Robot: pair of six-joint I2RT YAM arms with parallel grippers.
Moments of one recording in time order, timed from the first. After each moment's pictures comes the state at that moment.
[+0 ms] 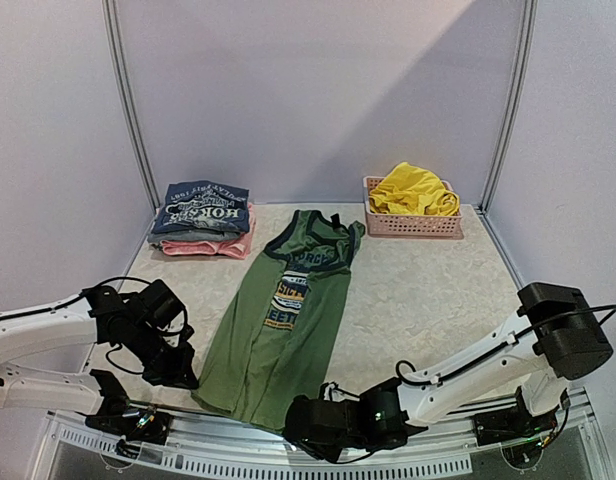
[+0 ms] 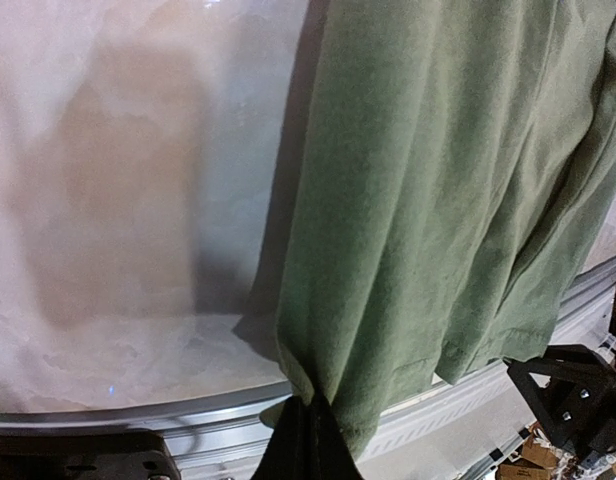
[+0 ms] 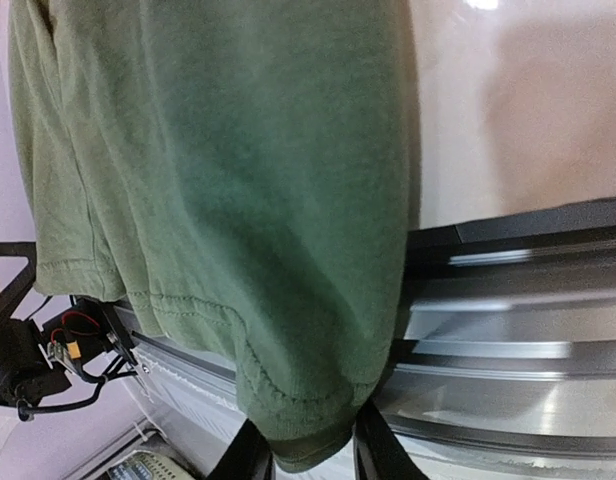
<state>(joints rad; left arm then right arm) -0.71 0.99 0.51 -0.88 0.33 -0.84 1.62 1.90 1.06 -0.10 0.21 1.99</state>
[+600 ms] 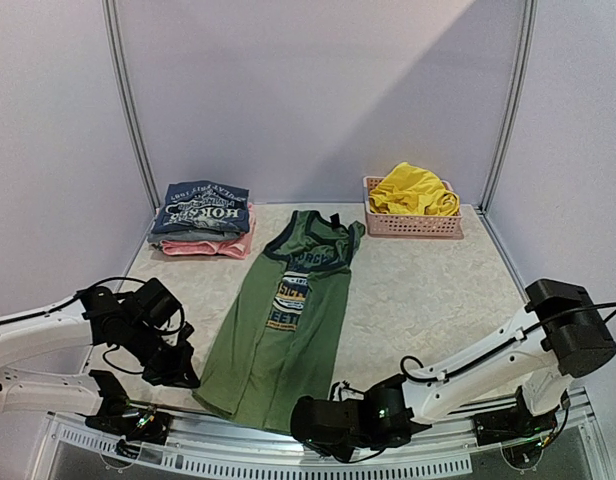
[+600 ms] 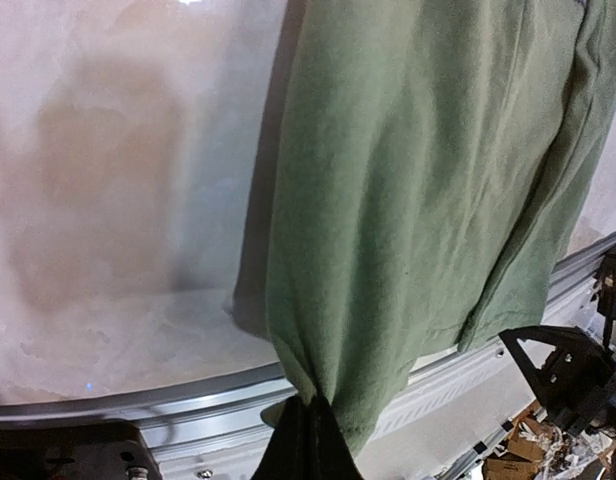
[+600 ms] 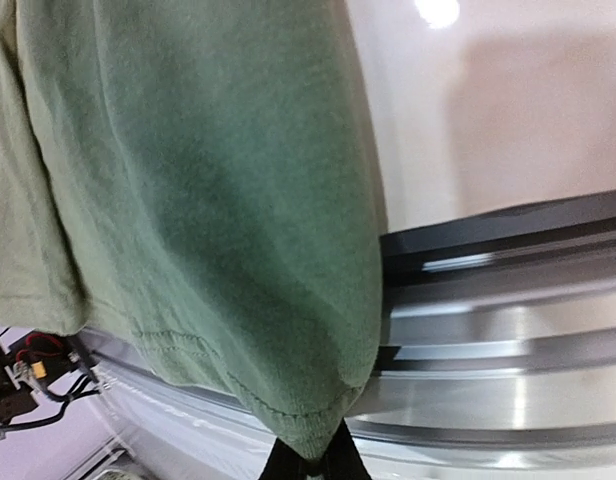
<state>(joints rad) -0.71 0.95 0.51 -0.87 0.36 -0.86 1.62 1.87 1.06 -0.22 0.20 2.00</state>
